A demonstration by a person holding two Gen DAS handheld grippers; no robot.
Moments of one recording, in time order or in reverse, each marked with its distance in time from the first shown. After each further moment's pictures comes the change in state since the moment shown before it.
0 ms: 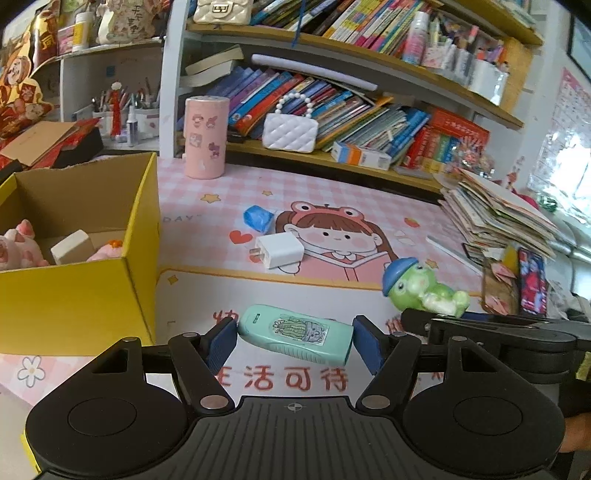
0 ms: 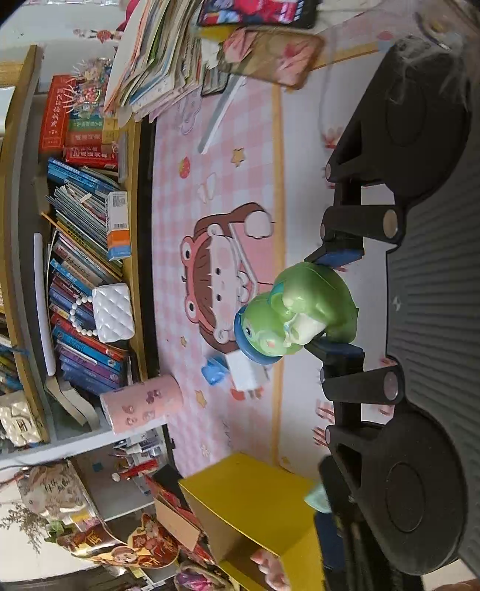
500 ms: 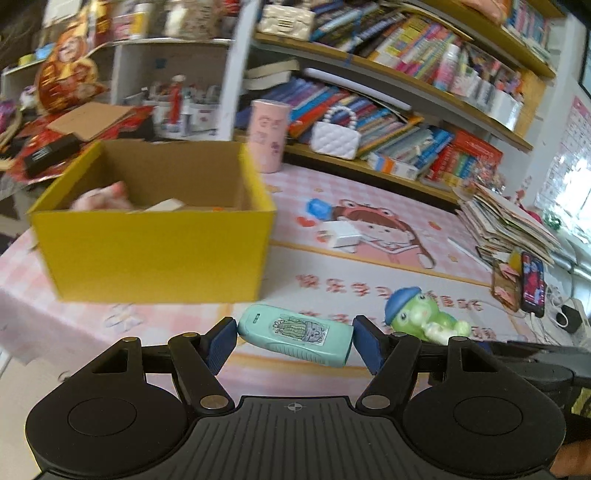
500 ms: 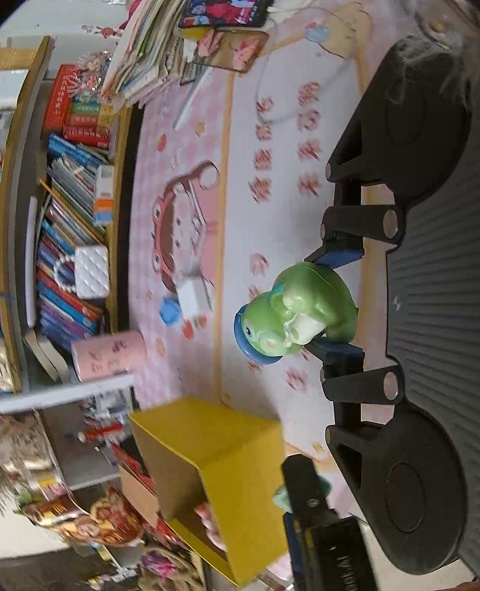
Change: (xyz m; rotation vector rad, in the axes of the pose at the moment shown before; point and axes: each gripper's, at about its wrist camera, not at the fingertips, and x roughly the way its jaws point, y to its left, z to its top) left arm -0.085 0.090 -0.041 -0.088 -0.018 0.031; right arm -0.045 0.102 -0.060 -0.055 0.049 -0.001
